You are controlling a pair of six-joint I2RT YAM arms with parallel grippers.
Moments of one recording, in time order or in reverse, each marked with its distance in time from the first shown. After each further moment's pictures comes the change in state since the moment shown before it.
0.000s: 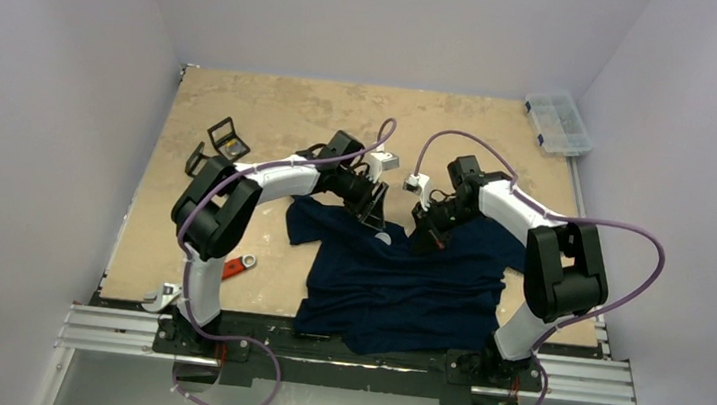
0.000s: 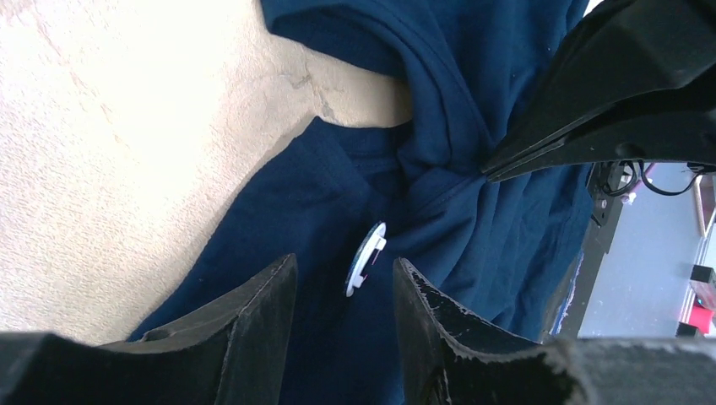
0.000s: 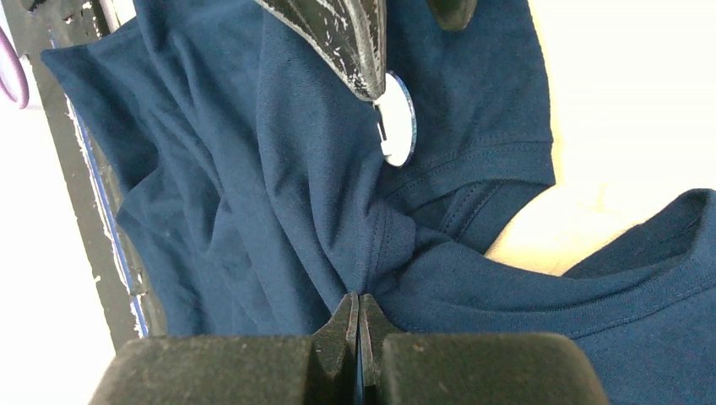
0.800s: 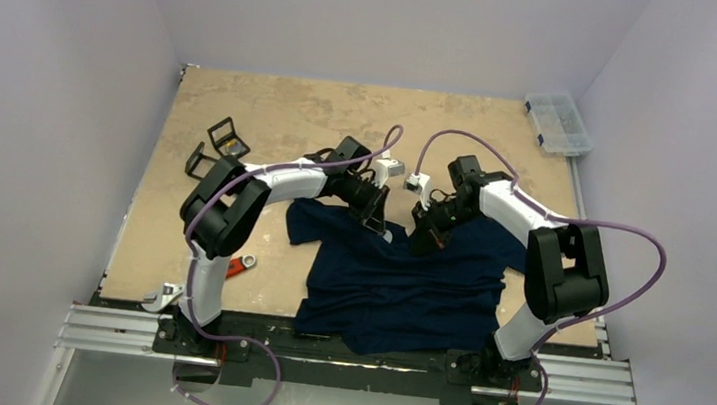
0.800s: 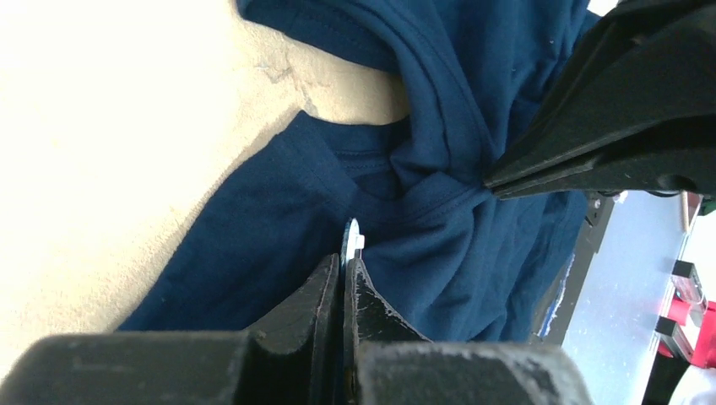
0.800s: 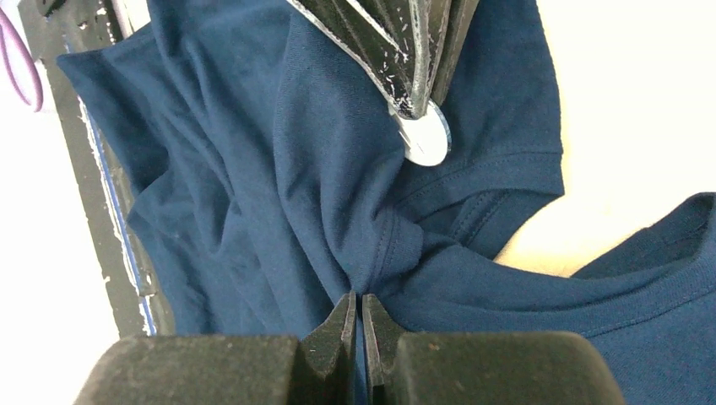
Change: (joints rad) left arm -0.033 0.060 0.040 -0.055 -0.003 -0.018; right arm 0.000 -0.010 0.000 -0.003 -0.011 0.003
